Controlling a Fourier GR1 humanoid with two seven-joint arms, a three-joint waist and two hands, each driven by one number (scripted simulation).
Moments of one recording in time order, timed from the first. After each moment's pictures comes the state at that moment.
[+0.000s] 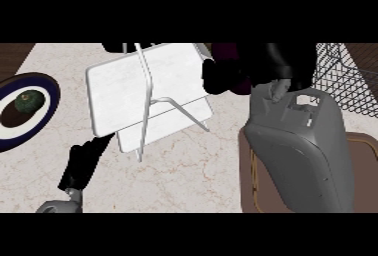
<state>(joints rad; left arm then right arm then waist) -0.03 0.16 -0.03 -1.39 -0.10 -0.10 0.07 -0.99 0.00 0.12 -1.63 0.97 0.32 0.87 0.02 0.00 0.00</state>
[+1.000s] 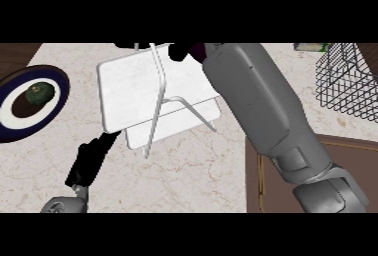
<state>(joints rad) -0.06 0.14 -0.05 -1.37 -0.12 -0.12 0.06 -1.29 0.00 0.03 -0.78 0.70 -0.03 0.58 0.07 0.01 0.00</state>
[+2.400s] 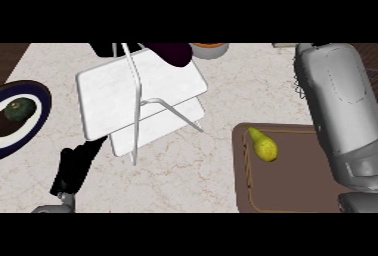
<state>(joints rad) -0.01 0.17 0.01 -1.38 -0.10 -0.11 0.06 -1.06 -0.21 -0.16 -0.97 0.19 -0.60 0.42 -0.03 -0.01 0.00</state>
